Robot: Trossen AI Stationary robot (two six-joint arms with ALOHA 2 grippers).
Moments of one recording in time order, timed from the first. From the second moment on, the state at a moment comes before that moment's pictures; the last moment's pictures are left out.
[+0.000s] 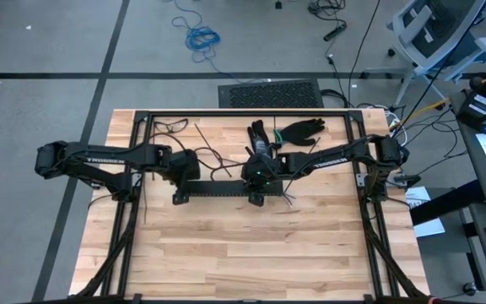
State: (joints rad) left arm 0.14 1.16 0.75 -0.78 0.14 -0.01; right arm -0.06 1.83 1.17 -0.21 -0.03 0.13
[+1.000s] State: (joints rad) left arm 0.13 1.36 0.83 -0.86 0.01 0.01; right arm -0.08 1.83 1.17 -0.21 -0.03 0.06
